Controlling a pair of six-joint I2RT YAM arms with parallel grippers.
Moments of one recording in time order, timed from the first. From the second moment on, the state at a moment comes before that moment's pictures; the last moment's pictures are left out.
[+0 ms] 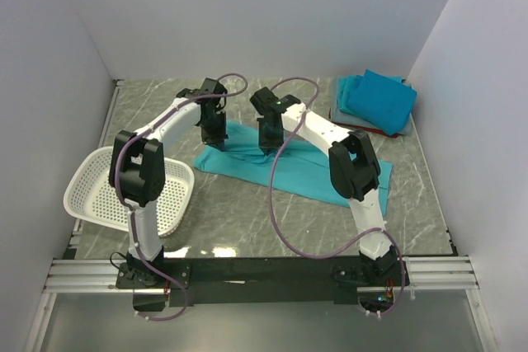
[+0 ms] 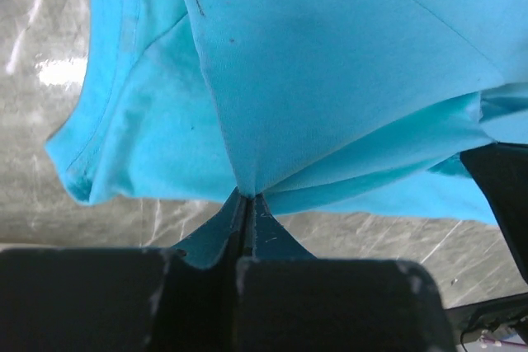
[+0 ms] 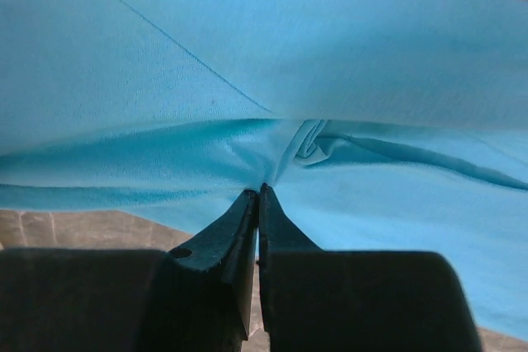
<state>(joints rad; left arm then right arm) -0.36 1.98 1.64 -0.89 0.09 -0.42 0.63 2.20 1.89 -0.93 0.04 0.62</state>
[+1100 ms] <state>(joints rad) -0.31 2.05 1.91 -1.03 0.12 -0.39 0.60 2.04 1.75 -0.98 -0.03 0.52</state>
